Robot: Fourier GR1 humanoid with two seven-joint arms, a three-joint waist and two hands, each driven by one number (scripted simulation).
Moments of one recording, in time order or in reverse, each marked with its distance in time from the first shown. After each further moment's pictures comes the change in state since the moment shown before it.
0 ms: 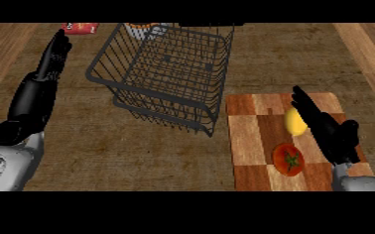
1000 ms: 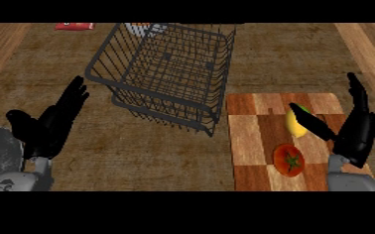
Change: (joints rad) left arm 0.183 -0.082 0.021 0.072 0.223 -0.093 0.291; right arm -0.022 0.129 -0.100 -0.115 0.656 -0.761 0.146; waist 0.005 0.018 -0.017
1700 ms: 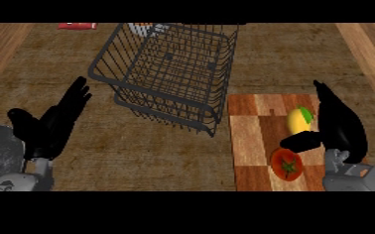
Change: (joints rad) left arm 0.005 -0.005 -0.006 -0.029 0.001 -0.005 0.038; right arm -0.080 -0.132 0.220 -0.190 0.240 0.744 0.730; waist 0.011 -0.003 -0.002
